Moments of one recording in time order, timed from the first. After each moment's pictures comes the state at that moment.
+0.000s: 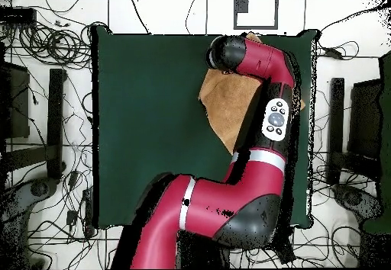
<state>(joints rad) -0.16 0.08 -0.27 0.53 0.21 0.85 2.86</state>
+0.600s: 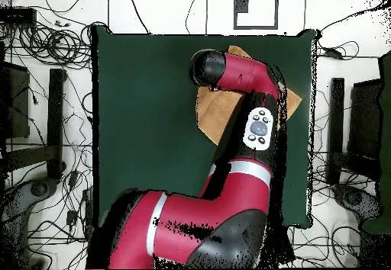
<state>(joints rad) -0.06 -0.09 -0.28 0.84 0.17 0.79 2.86</state>
